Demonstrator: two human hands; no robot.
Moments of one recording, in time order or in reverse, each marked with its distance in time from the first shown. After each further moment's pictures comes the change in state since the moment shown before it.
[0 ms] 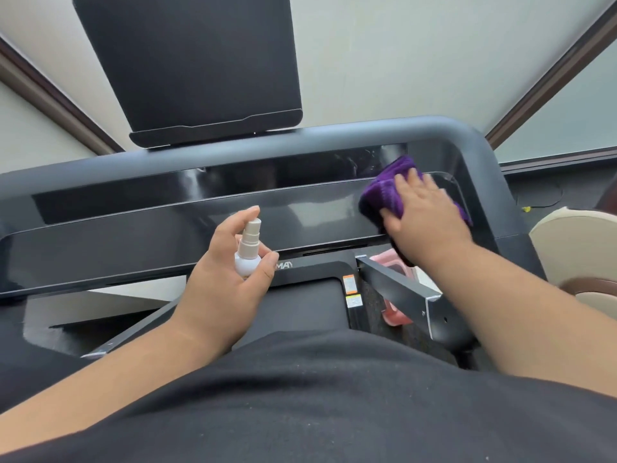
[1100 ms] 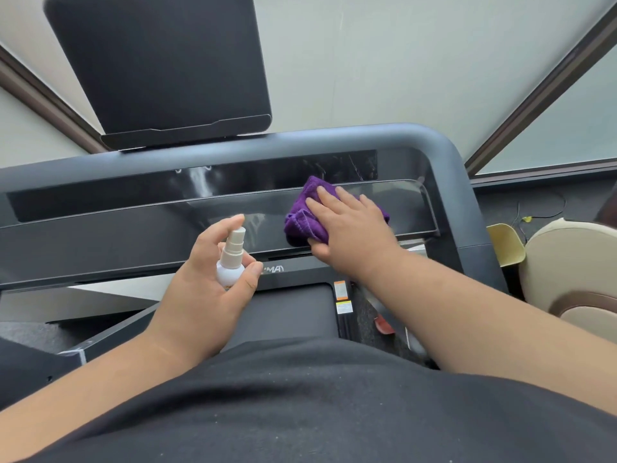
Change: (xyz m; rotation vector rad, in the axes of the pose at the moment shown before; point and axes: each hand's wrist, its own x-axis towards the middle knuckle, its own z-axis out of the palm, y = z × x) left_hand -0.005 0.035 0.035 0.057 0.049 0.002; right_hand 0.002 -0.028 0.012 -0.026 0.012 -0.405
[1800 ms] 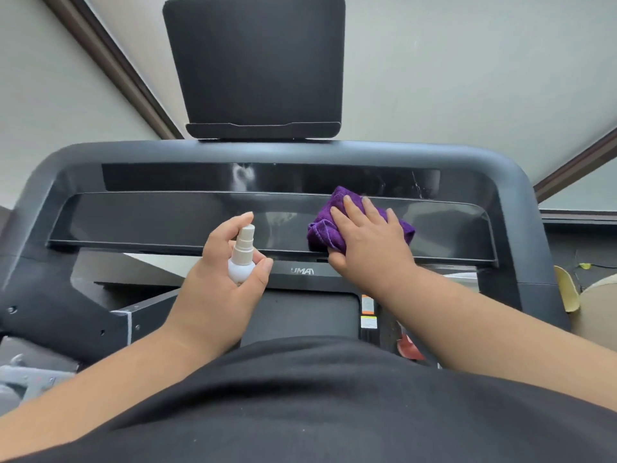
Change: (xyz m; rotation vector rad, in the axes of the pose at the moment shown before) left_hand -0.023 -0.016 -0.035 0.014 0.159 -0.127; right_hand 0.015 -0.044 0.005 0.005 0.008 -0.050
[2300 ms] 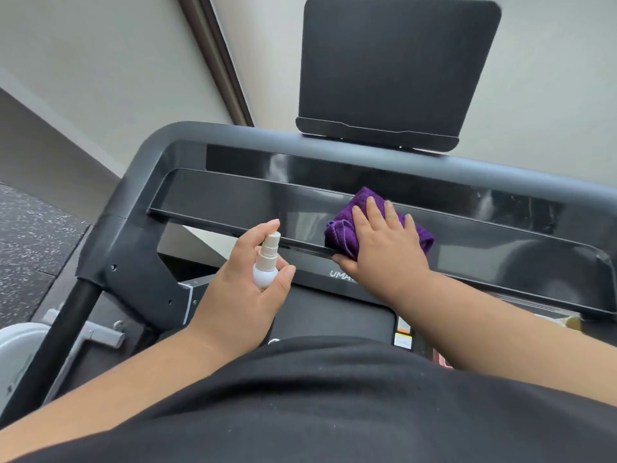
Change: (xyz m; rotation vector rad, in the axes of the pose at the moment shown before) left_hand -0.024 -0.063 -0.083 0.001 0.081 -0.078; right_hand 0.048 -0.118 0.009 -0.096 -0.020 -0.103
